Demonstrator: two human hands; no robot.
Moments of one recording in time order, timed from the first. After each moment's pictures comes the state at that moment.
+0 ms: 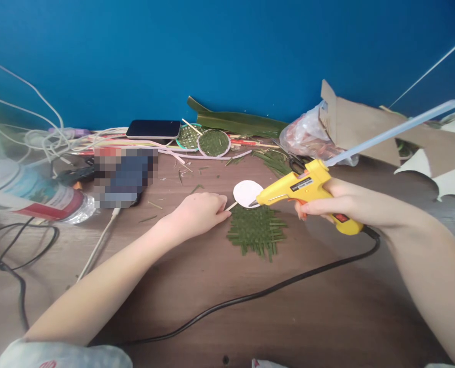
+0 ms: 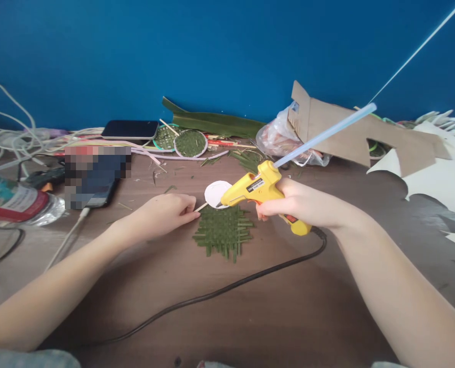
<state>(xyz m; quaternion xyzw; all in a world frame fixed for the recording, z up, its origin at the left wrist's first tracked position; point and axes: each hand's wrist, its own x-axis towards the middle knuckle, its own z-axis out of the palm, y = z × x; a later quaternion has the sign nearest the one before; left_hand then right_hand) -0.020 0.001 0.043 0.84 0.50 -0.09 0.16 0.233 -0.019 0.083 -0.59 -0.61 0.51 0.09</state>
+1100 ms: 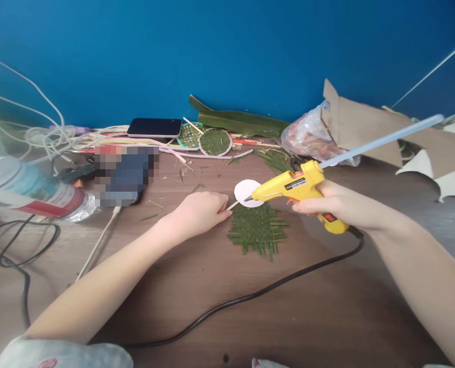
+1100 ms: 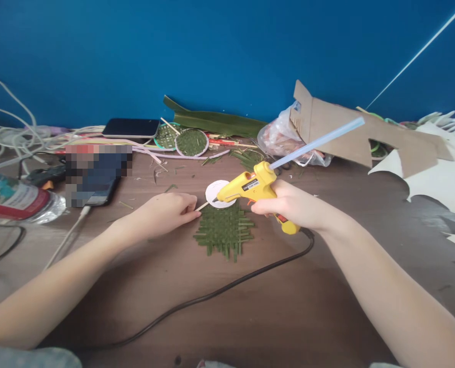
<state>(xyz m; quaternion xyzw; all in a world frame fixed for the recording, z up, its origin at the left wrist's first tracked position) -0.019 0.001 0.043 0.85 0.50 -0.10 0.16 0.226 -0.017 0.068 -0.58 -0.62 0.51 0.14</state>
